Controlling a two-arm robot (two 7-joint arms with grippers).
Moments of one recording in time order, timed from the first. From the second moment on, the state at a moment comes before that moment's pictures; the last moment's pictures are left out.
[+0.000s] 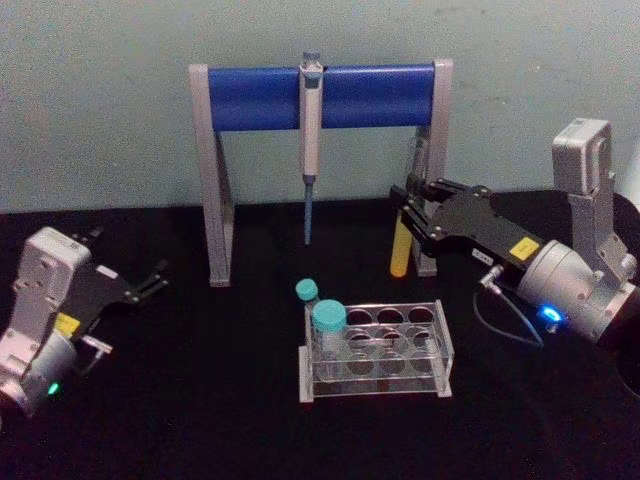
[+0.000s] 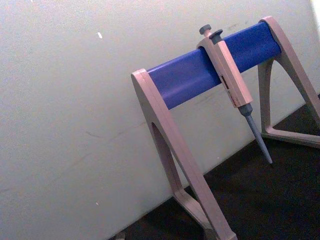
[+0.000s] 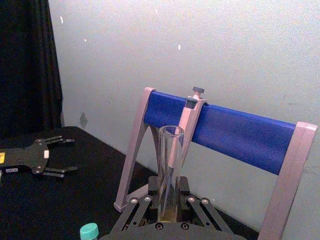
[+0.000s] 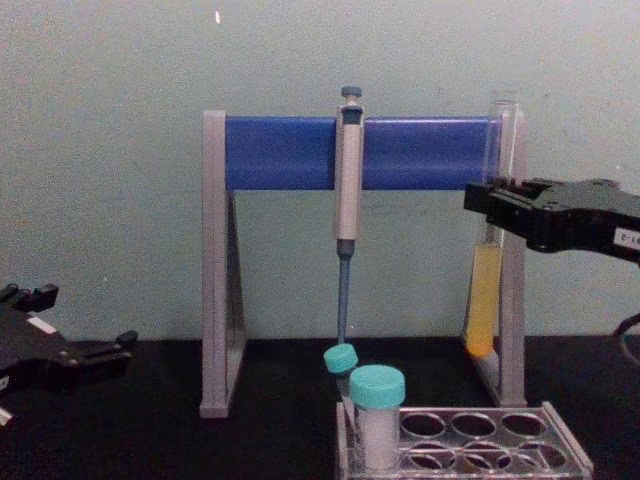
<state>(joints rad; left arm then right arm) -0.20 0.60 0.45 -1.41 -0.25 -0.12 0.03 0.29 0.45 -0.35 -1.53 0.45 -0.01 0.46</state>
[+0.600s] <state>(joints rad) -0.20 0.60 0.45 -1.41 -0.25 -0.12 0.03 0.29 0.45 -0.35 -1.53 0.46 -0.01 0.47</state>
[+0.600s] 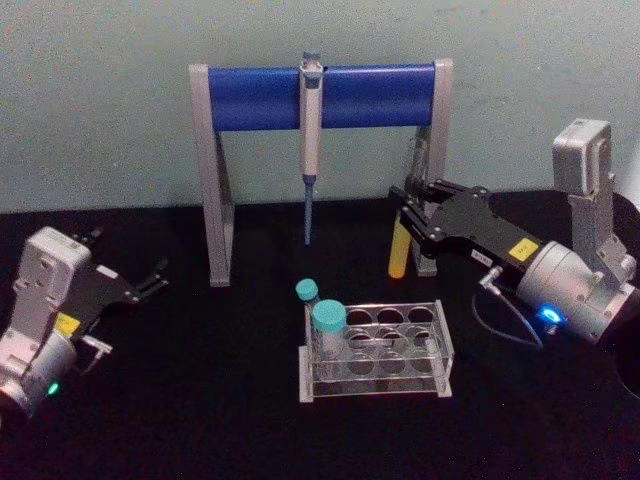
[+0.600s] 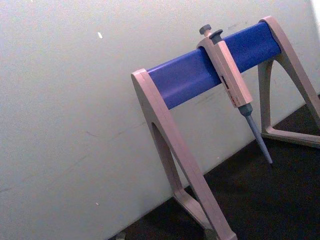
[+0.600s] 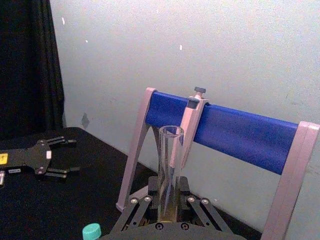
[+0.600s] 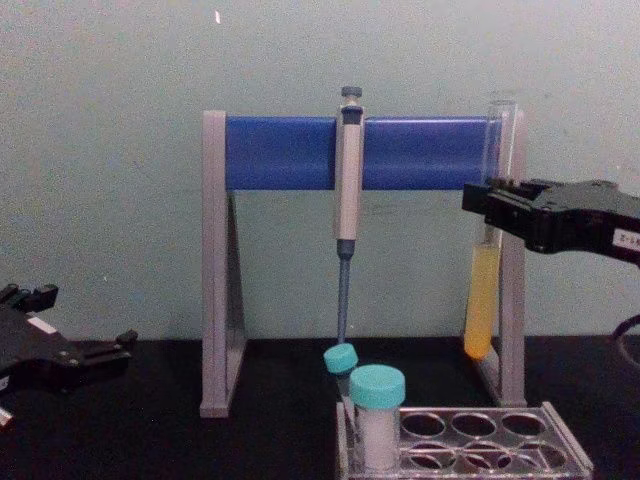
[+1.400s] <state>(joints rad) -0.20 0.60 0.45 -1.41 -0.25 -0.12 0.03 0.21 0.49 -0.36 -1.60 0.50 -0.01 0.49</state>
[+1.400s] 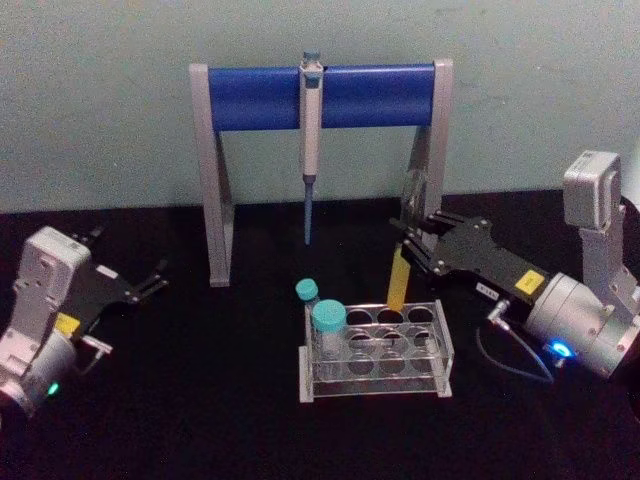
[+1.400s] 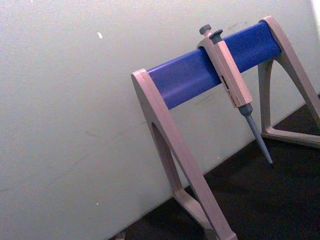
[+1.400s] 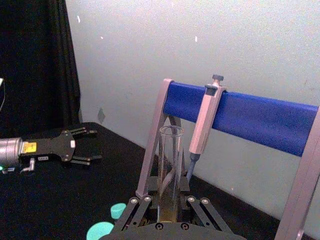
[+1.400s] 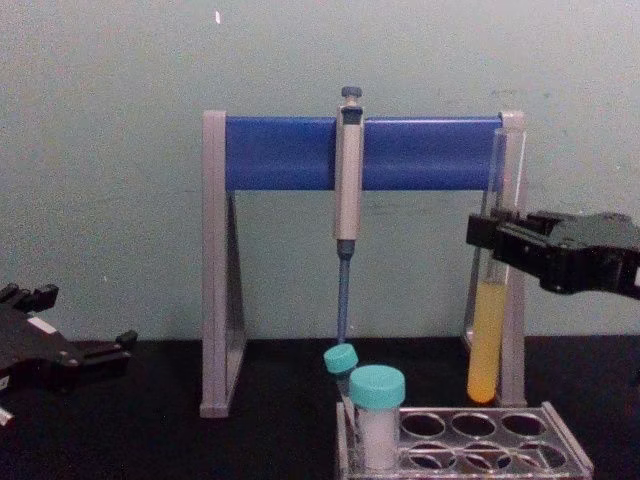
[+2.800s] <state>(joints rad) -0.20 0.60 0.45 -1.41 -0.25 -0.12 0.03 0.22 0.45 -0.38 -1.51 0.47 -0.05 0.50</state>
